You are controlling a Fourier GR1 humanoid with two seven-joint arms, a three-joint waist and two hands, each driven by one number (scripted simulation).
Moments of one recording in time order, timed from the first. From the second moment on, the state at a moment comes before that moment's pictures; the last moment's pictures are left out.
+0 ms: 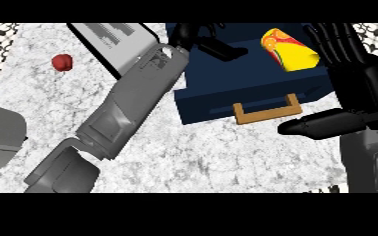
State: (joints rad) left arm -1.31 0.00 -0.34 -0.31 0.31 0.28 -0.21; right arm -0.37 -0.21 -0.11 -1.77 -0.13 0.23 0.07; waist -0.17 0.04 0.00
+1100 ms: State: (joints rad) left arm -1.26 0.00 -0.29 -0.41 0.63 0.31 -0.48; right arm -0.35 -0.37 0.18 -1.78 -0.15 0.62 0.19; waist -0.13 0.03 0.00
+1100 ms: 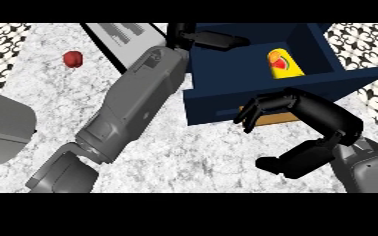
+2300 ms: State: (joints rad) left arm -1.00 0.09 -0.25 -0.59 0.68 0.16 -0.55; right arm -0.59 -0.30 0.26 -0.83 0.51 0.25 -0.28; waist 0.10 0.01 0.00
